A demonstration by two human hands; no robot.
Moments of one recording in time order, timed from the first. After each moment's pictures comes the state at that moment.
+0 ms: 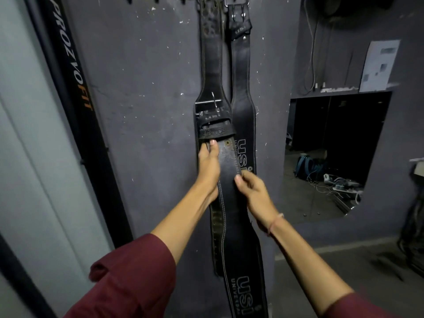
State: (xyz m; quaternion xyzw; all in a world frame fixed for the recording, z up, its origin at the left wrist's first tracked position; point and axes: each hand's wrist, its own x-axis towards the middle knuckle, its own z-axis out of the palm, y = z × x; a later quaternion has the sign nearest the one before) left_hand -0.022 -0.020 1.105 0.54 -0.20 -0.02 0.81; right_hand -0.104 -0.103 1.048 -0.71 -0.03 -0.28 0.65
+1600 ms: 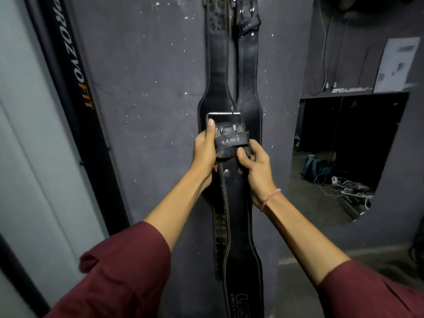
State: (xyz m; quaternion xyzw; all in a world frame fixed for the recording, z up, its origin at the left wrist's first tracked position) left_hand -0.003 -0.018 1.146 0.58 -0.23 0.02 0.78; right_hand -0.063 -0.109 1.103 -0.57 -0.09 -0.35 0.74
